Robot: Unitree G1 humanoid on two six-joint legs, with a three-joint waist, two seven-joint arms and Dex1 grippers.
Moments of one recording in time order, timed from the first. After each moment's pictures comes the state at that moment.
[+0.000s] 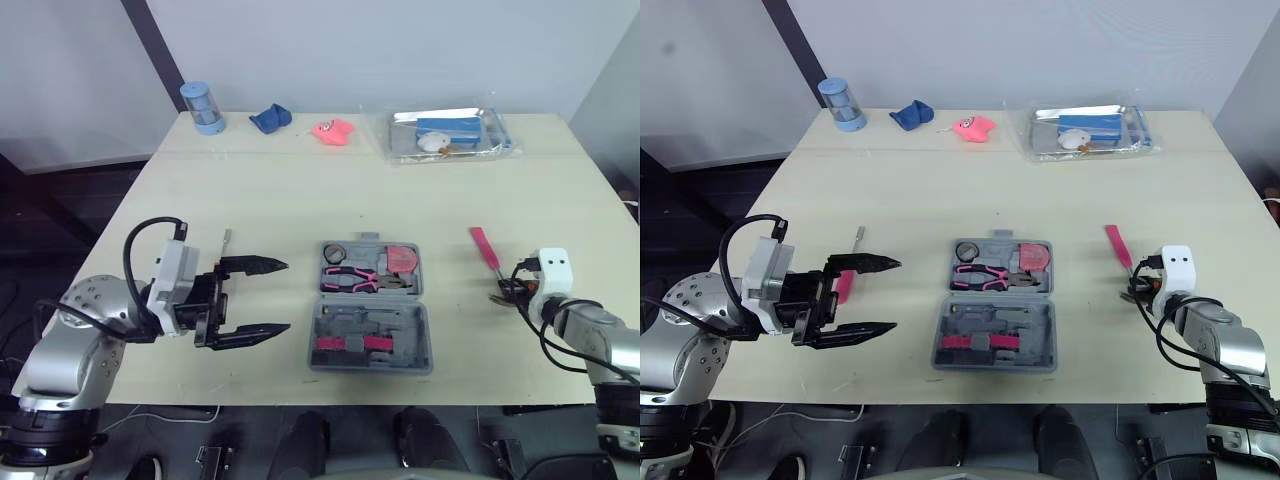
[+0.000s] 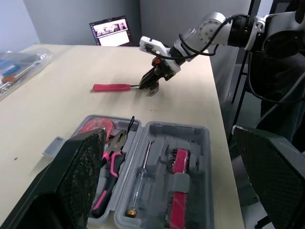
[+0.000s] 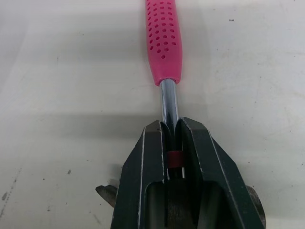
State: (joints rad) left arm -0.08 0.83 0.23 -0.27 -0.69 0.23 -1.39; right arm -0.24 -0.52 -0.23 0.07 0.34 0.80 0.38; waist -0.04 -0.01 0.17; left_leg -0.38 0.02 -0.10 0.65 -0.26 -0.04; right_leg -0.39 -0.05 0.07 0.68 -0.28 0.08
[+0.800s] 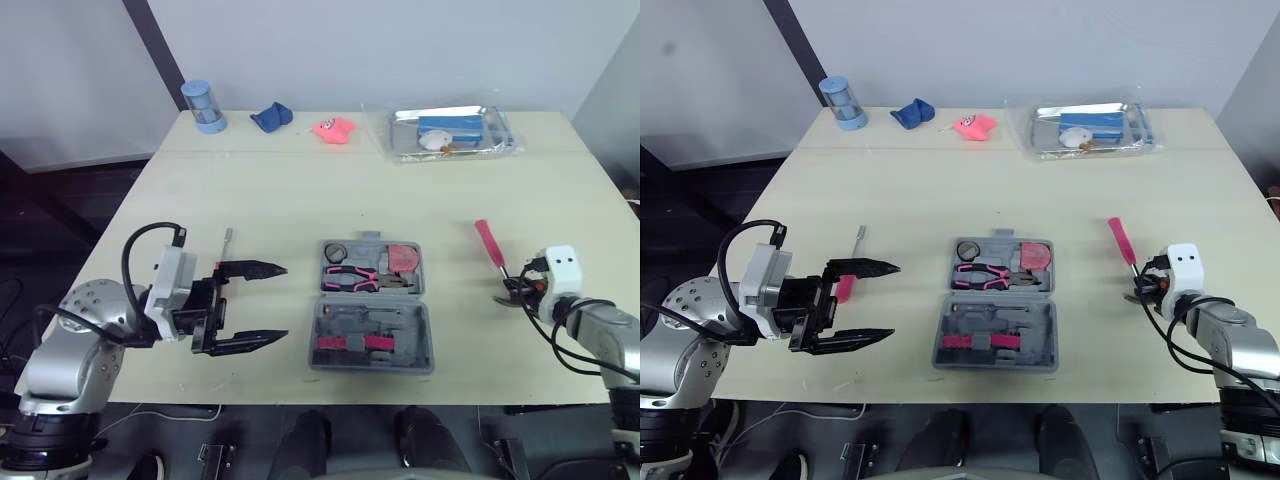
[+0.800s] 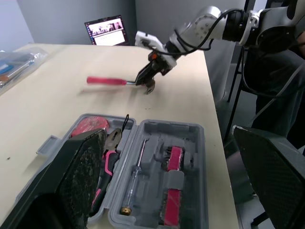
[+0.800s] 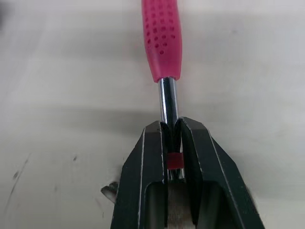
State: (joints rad) left arm -0.06 0.83 0.23 -0.26 -0.69 0.20 -1.42; right arm -0.18 -0.60 -0.24 -0.02 0.36 0.77 0.48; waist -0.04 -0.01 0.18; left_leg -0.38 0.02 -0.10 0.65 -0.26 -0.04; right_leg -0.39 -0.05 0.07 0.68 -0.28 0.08
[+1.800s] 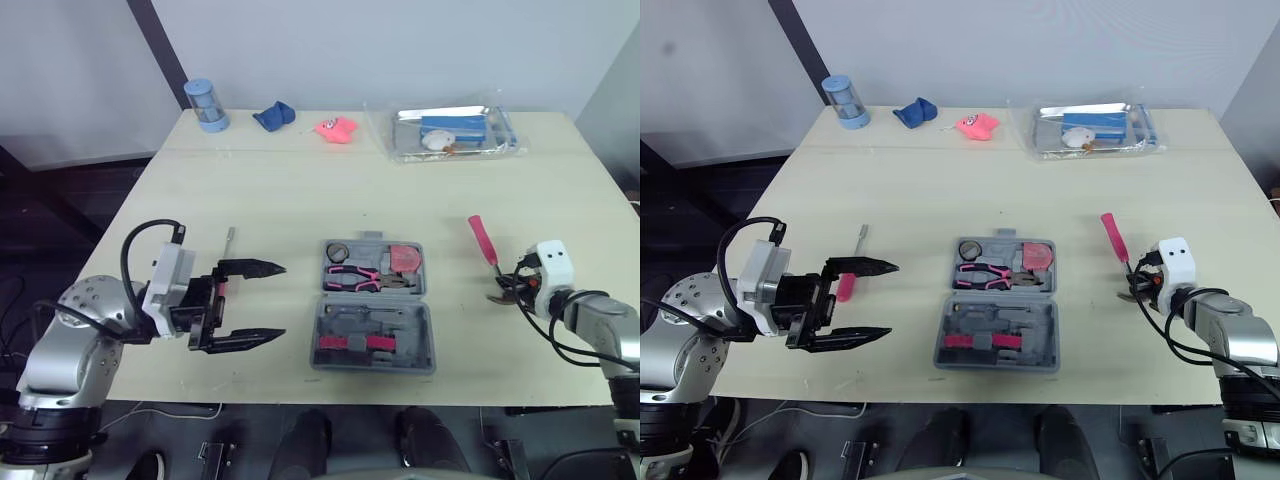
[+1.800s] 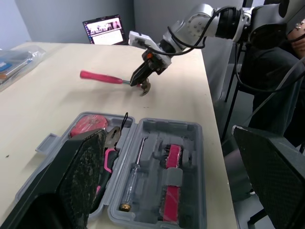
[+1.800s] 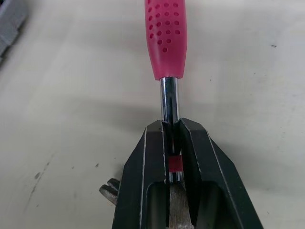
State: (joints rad) left arm -0.09 0.83 0.23 -0.24 -0.69 0.22 -1.44; right arm -0.26 -0.62 -0.16 0.08 0.33 0.78 0.52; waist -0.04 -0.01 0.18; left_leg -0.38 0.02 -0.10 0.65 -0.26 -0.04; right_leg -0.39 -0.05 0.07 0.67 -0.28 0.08
